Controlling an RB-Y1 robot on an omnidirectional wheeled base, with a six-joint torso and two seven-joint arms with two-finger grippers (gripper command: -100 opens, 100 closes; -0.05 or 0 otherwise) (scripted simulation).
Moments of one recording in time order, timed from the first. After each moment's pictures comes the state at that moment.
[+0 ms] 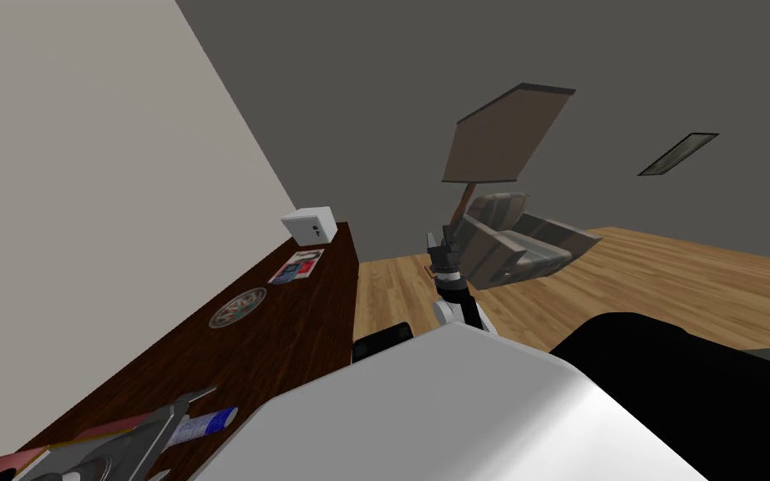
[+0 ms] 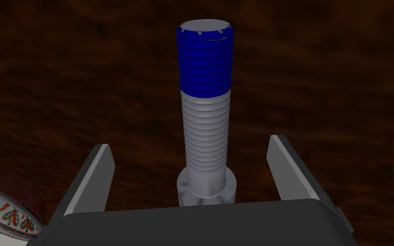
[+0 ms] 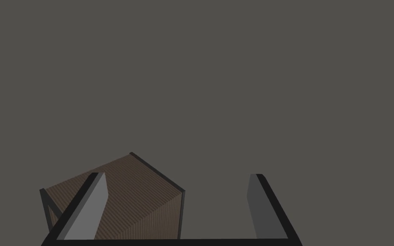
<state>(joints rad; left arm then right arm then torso) 1.83 1.59 0.80 -2.14 1.27 0.32 0.15 0.55 -0.03 0.05 -2.31 0.02 -0.58 -0.02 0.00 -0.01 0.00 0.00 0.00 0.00</state>
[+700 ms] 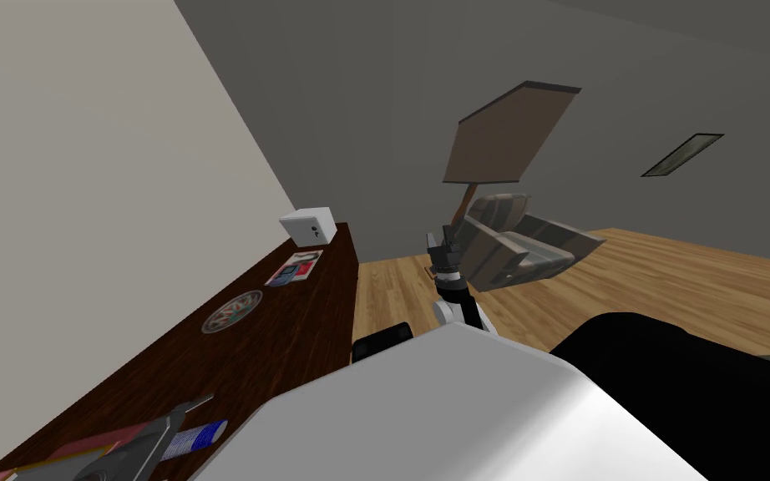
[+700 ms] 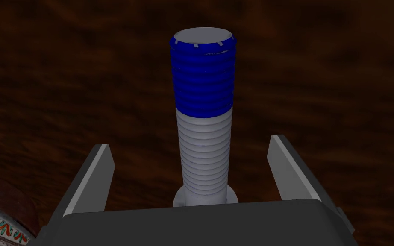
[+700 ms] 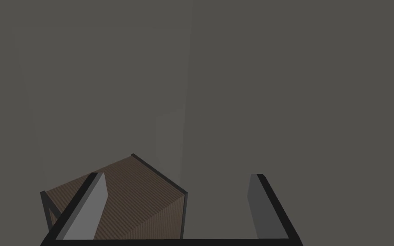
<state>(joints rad) 1.77 1.63 0.65 -2.07 1.22 0.22 0.15 0.55 -0.03 0.05 -2.31 0.02 -0.58 -0.02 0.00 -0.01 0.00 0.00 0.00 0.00</state>
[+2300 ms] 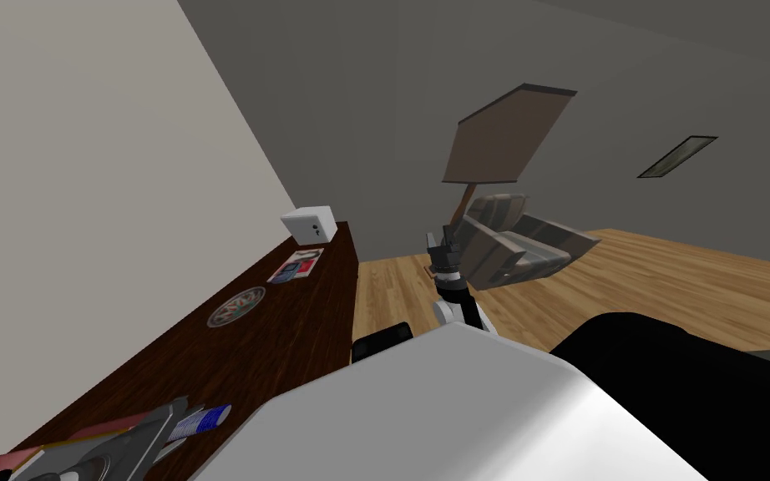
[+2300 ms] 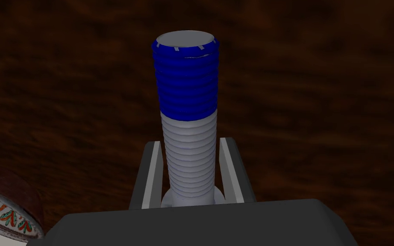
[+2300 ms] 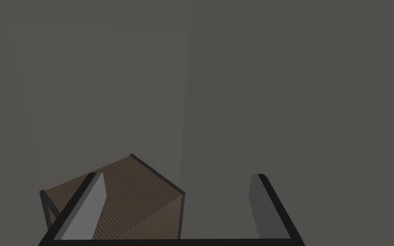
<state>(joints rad) 1.81 1.58 0.78 -2.13 1.27 0.32 0.13 0.55 -0.03 0.05 -2.31 0.02 -0.58 -0.02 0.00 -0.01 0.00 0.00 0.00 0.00</state>
